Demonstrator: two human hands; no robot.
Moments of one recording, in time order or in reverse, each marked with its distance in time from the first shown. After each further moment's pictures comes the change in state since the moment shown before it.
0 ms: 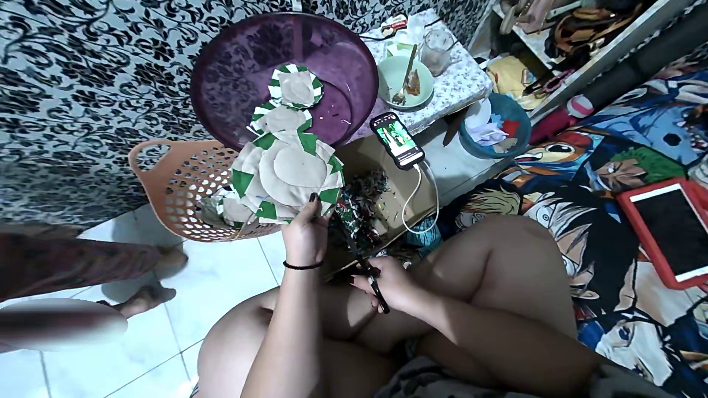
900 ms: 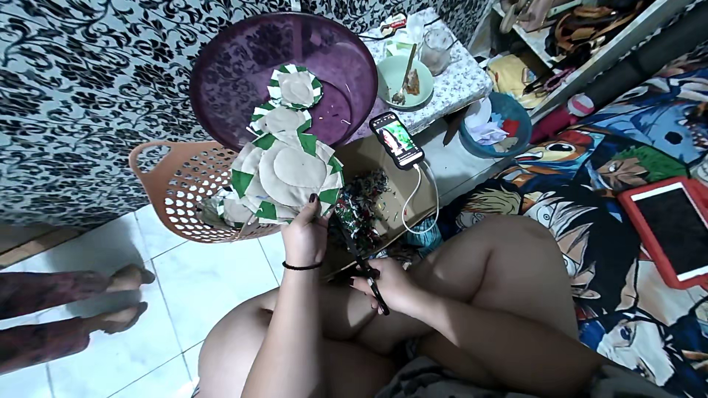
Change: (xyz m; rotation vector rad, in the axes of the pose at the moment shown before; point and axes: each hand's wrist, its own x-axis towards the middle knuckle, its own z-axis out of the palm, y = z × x) left_hand 0.001 0.000 0.000 -0.001 -0.009 0.002; right_hand -0.001 0.000 0.000 0.007 -0.010 0.002
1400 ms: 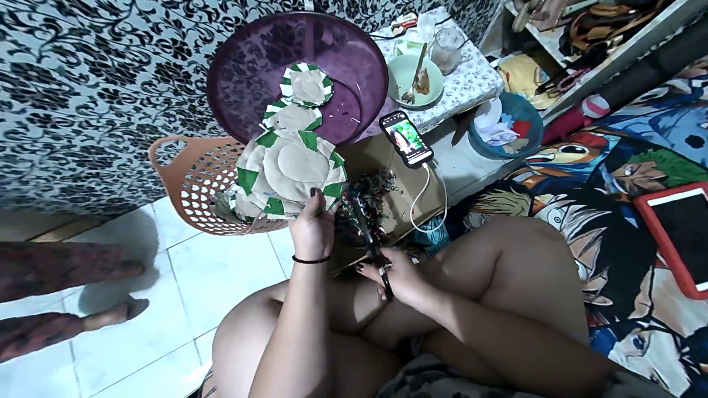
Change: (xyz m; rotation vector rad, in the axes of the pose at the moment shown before) left_hand 0.005 0.000 -0.003 -0.046 0.031 0.034; right_hand 0.002 0.003 -0.002 0.090 0.086 -0.101
